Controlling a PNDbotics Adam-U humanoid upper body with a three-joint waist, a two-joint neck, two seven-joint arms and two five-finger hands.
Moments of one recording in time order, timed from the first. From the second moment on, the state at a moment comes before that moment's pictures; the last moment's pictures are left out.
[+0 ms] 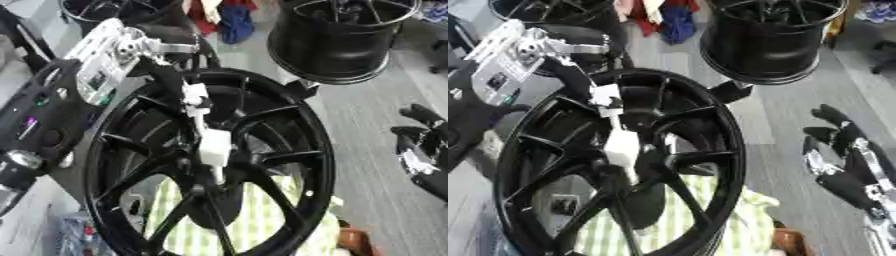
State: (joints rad) left arm -0.94 0.46 -0.44 -1.28 -0.62 -0.14 -0.79; right arm -0.05 -0.30 -0.02 -1.75 0.08 -0.19 0.13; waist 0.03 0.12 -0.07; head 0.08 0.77
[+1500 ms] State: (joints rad) left arm -0.94 0.50 -0.44 -1.41 -0.51 -0.09 -0.86; right arm -0.05 -0.30 -0.02 -1.75 0.08 -0.19 0.13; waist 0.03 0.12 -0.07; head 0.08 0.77
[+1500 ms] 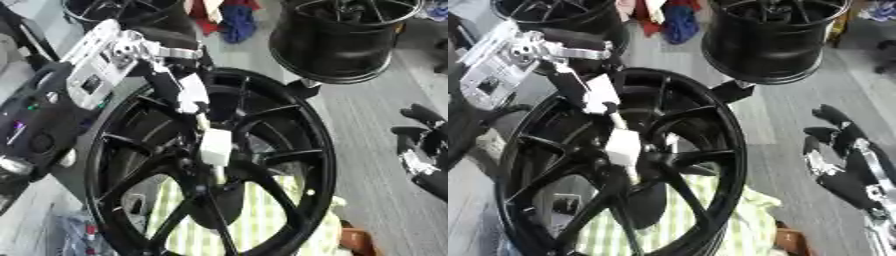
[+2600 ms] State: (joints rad) left arm -0.52 0.80 0.00 -1.27 -0.56 0.11 -0.50; right arm -0.05 -0.30 -0.04 -1.74 0.08 -0.19 0.12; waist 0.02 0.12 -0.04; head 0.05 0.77
